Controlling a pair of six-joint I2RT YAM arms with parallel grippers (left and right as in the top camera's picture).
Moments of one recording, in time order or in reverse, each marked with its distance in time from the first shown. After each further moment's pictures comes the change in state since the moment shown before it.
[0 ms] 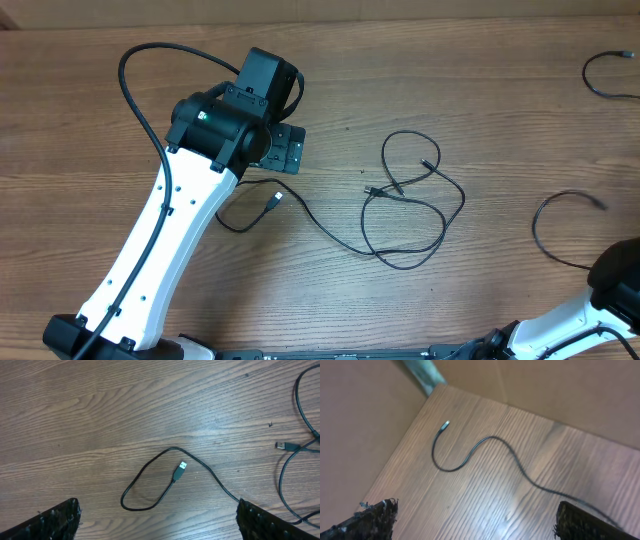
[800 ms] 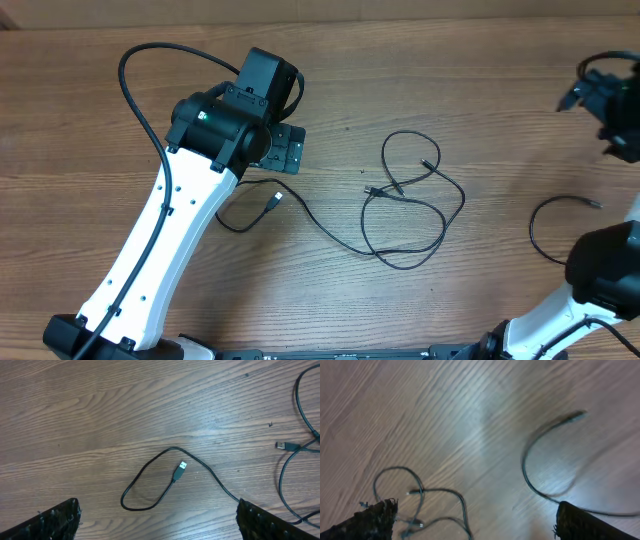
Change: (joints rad) left arm 0.000 0.000 0.000 0.000 0.000 0.000; right arm 0.249 0.009 -0.022 -0.558 -0.135 -0.085
